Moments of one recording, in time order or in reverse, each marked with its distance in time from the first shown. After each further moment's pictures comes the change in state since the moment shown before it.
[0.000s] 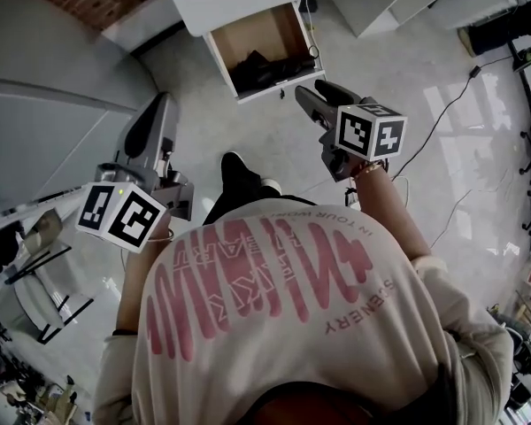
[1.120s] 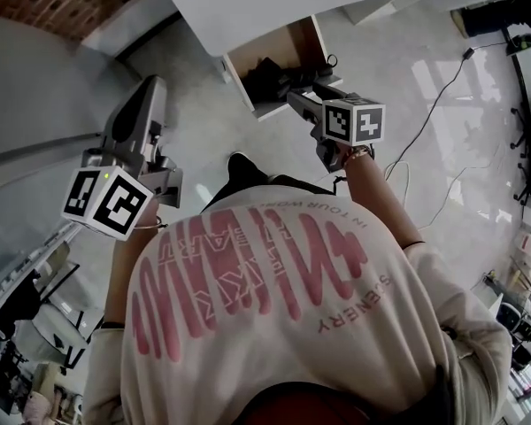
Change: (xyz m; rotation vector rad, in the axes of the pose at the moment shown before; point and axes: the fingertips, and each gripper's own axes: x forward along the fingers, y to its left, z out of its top) left arm 0.080 0.124 0.077 -0.050 0.106 -0.073; right arm 0.119 -0.015 0.011 0.091 0.180 -0.160
